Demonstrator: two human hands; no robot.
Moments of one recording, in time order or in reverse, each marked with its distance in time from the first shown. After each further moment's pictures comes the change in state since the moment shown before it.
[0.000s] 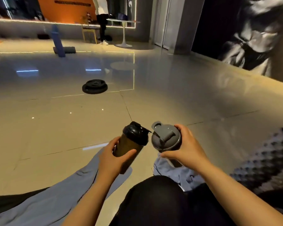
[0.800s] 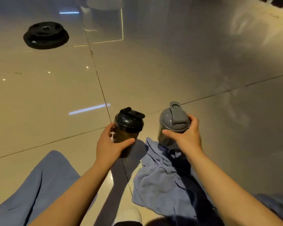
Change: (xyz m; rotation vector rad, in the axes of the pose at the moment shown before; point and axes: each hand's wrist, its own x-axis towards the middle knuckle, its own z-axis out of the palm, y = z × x) left_hand 0.248 -0.175 0.245 0.055 -0.109 -0.253; right_hand 0.277 0.306 0.097 0.345 0.227 0.487
